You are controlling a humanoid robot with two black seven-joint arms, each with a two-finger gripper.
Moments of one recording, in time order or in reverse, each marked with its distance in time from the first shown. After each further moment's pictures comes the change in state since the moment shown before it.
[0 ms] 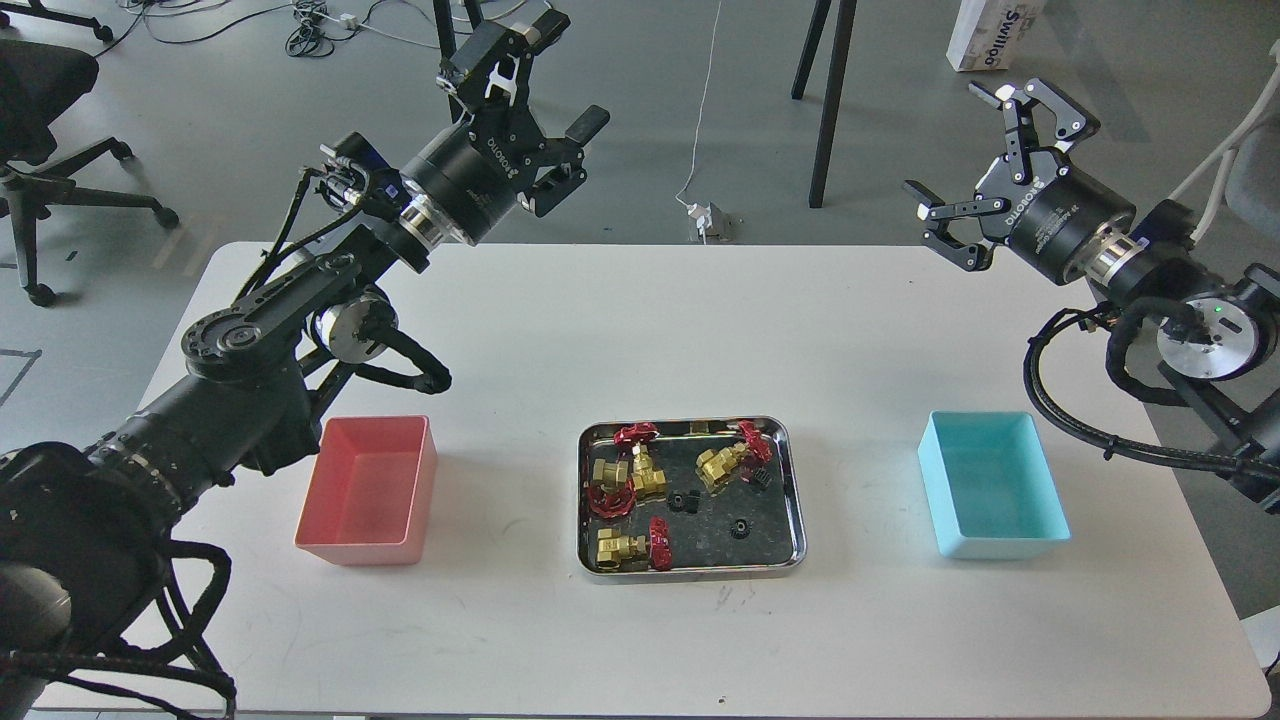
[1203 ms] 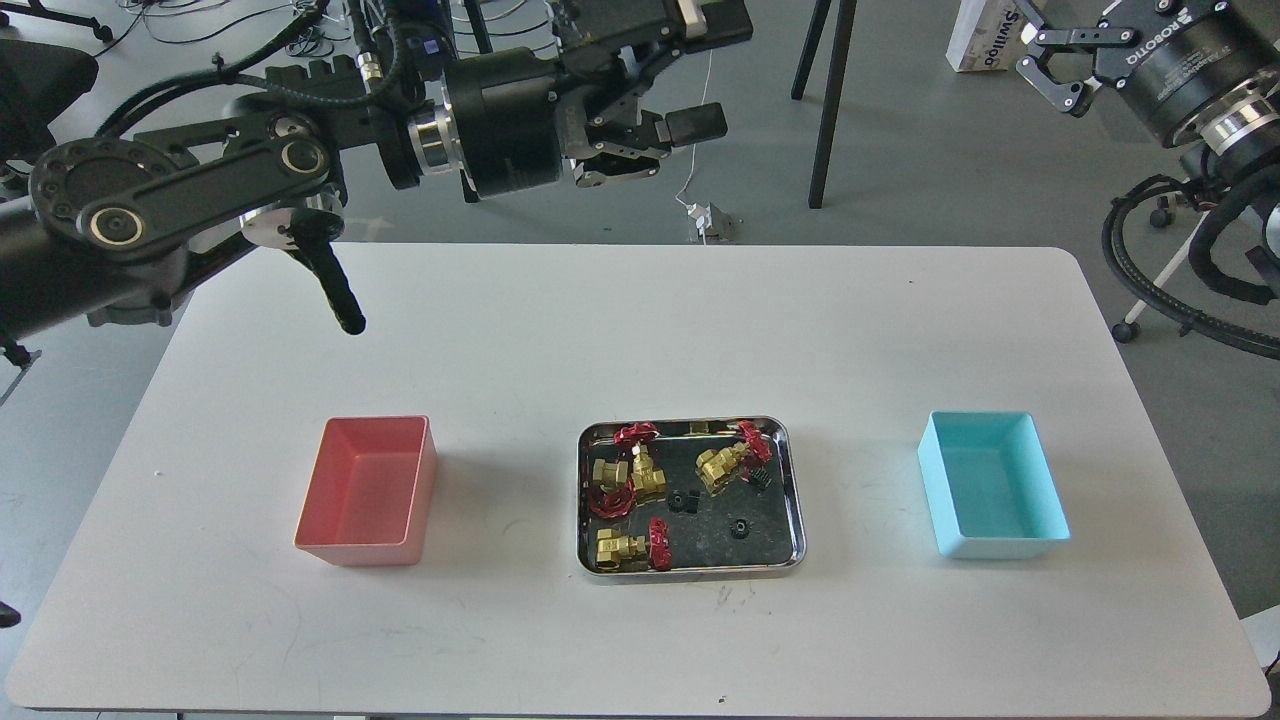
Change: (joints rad) left arm -0.672 0.318 0.918 -0.496 0.072 0.098 0.000; right arm 0.130 -0.067 0.120 -0.029 0.176 0.000 0.000
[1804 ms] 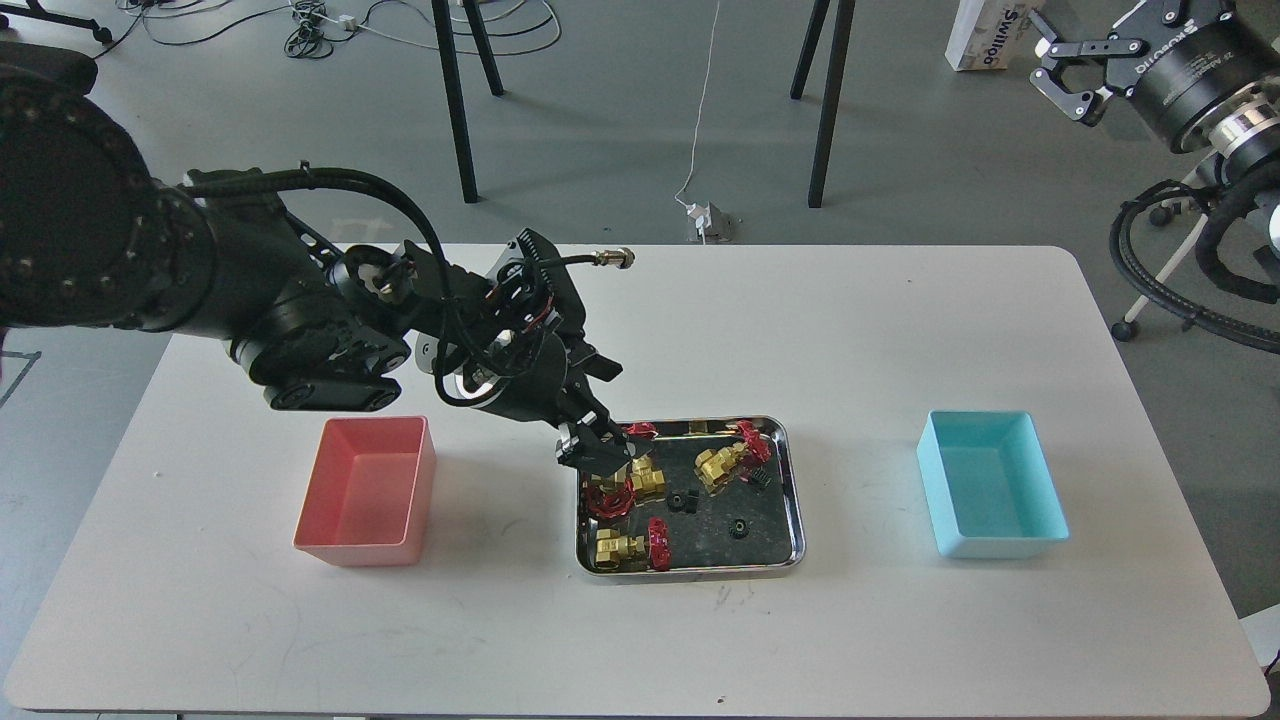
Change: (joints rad) left arm -0.117 -0.449 0.975 -0.014 0.304 0.715 0.000; right arm 0.065 0.026 -0.033 -0.091 -0.012 -0.091 -0.044
